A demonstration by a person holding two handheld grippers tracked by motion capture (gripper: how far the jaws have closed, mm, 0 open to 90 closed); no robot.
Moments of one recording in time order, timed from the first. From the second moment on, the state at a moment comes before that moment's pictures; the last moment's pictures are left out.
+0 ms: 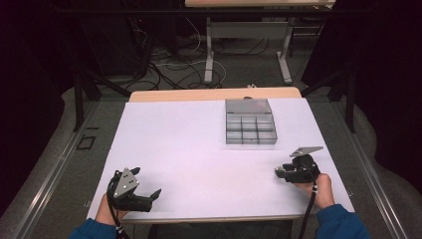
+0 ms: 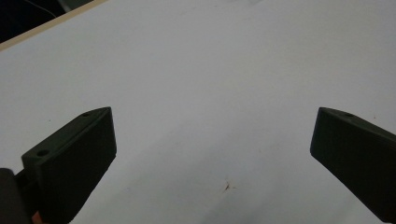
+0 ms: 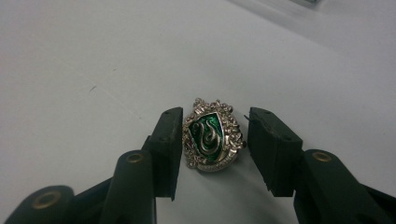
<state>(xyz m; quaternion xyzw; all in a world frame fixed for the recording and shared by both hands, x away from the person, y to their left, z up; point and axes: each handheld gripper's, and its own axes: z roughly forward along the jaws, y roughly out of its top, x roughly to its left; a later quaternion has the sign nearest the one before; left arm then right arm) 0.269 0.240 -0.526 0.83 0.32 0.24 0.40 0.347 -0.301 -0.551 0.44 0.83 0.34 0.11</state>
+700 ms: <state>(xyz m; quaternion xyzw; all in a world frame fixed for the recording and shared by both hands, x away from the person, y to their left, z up) 0.269 0.240 -0.526 0.82 0.32 0.24 0.40 0.343 -0.300 -0.548 0.45 0.82 0.33 0.12</state>
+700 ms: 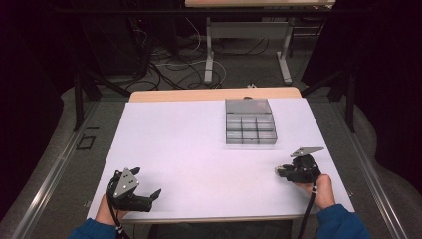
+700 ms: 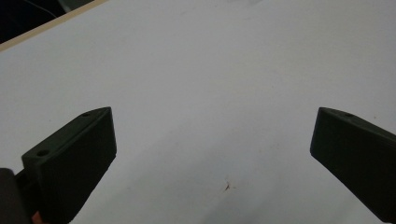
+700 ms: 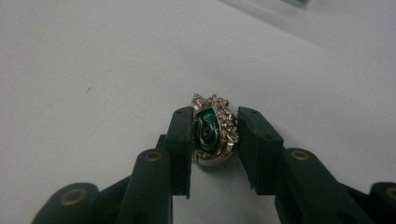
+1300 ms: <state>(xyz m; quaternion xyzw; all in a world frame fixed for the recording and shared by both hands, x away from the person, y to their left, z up) 0.269 0.239 -0.526 0.82 0.32 0.24 0.40 0.334 -0.291 -0.540 0.44 0.83 0.32 0.13</state>
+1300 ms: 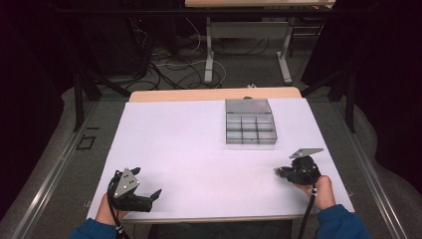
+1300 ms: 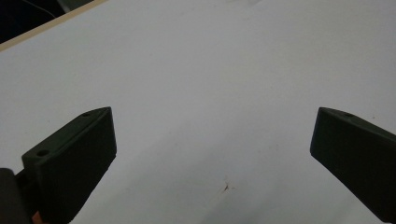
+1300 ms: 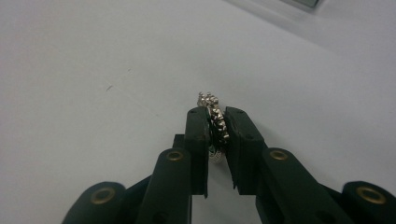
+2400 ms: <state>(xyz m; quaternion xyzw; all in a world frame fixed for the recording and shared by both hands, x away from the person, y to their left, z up) 0.270 0.240 -0.526 0.83 0.31 0.24 0.40 0.325 -0.286 -0.532 0.43 0.83 0.32 0.17</state>
